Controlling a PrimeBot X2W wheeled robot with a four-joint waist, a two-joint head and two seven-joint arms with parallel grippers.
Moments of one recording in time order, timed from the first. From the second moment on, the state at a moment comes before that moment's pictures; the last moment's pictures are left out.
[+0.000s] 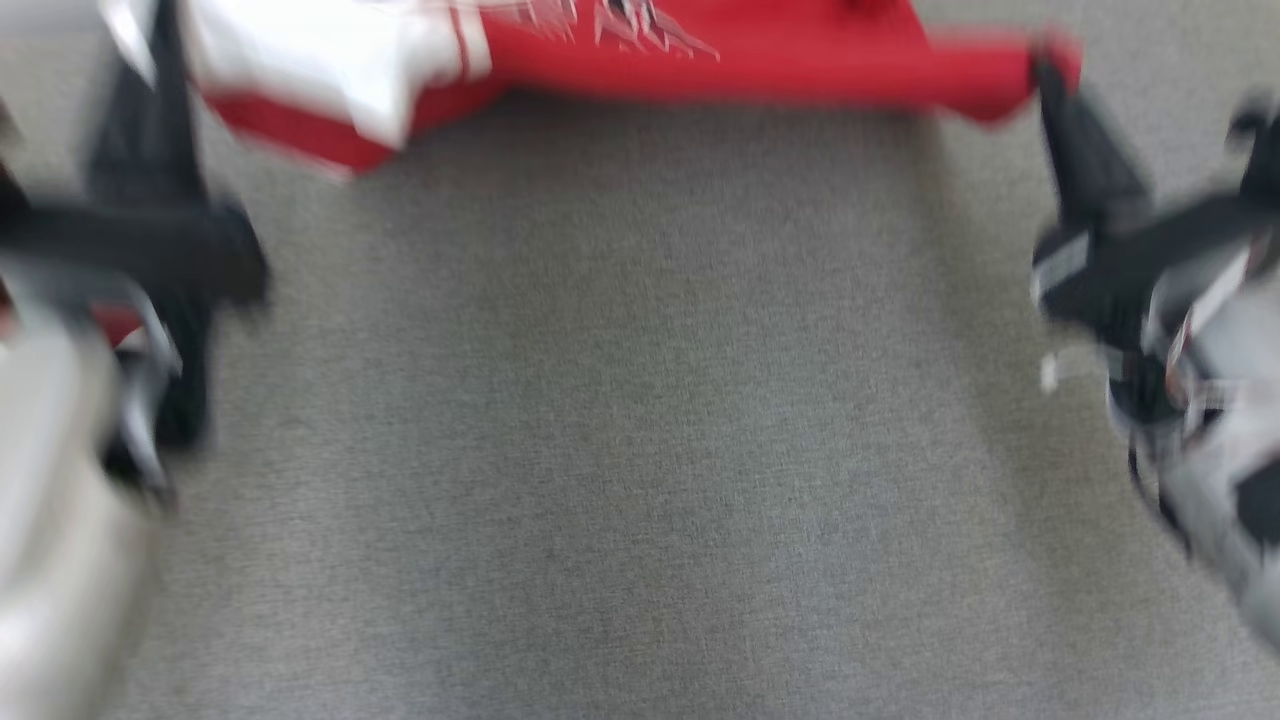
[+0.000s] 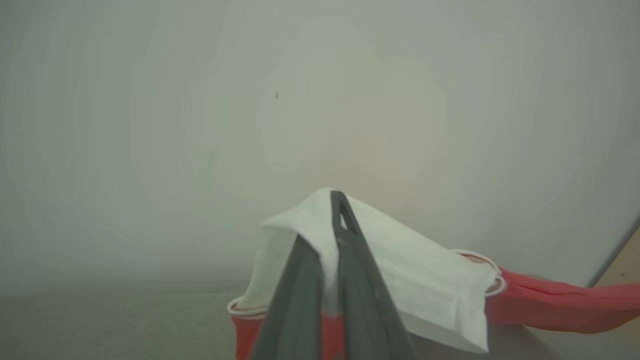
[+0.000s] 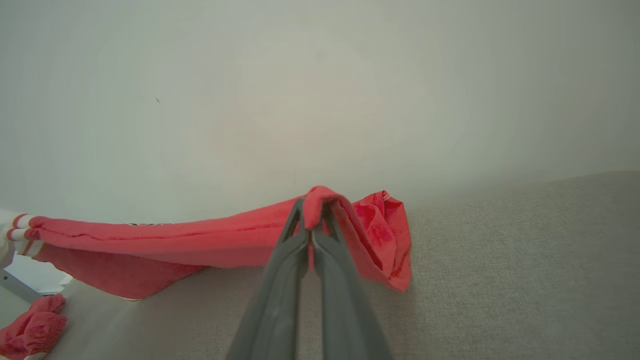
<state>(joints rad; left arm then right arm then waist) -0.88 0.47 -0.43 0.29 -0.81 0.10 -0.26 -0.92 -0.51 0.63 0.52 1.08 0.13 -0.23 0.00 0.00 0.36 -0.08</state>
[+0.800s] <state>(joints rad) 0.08 0.28 -0.31 -0.05 -0.74 0.19 -0.26 -0.05 -0.50 0.38 0.33 0.93 0.13 -0.23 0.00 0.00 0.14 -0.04</state>
